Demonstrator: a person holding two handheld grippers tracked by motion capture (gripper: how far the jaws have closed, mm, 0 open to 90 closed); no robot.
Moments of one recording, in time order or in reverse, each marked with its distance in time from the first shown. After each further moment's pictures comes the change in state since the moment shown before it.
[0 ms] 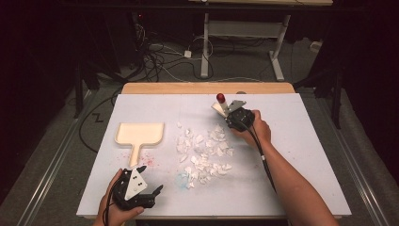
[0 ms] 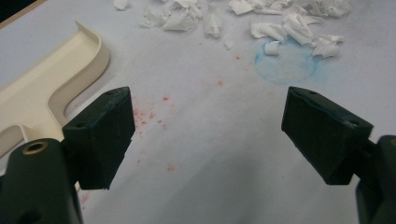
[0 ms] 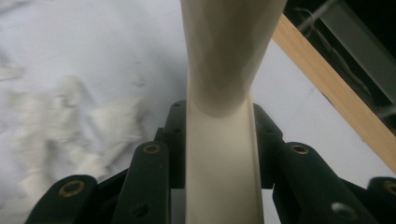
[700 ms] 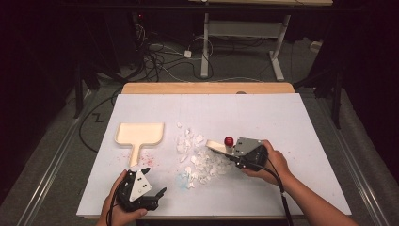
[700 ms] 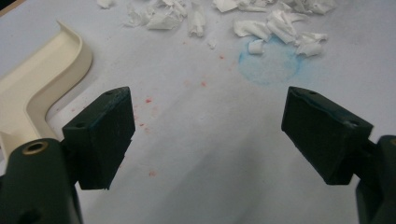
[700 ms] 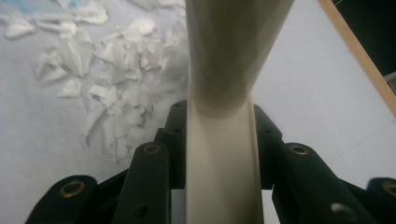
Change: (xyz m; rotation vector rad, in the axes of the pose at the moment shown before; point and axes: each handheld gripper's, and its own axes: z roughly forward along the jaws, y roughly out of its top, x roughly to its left) left arm -0.009 0.005 0.003 0.029 -0.027 0.008; right arm 0.068 -0.045 -0.109 -0.127 0.237 -0.224
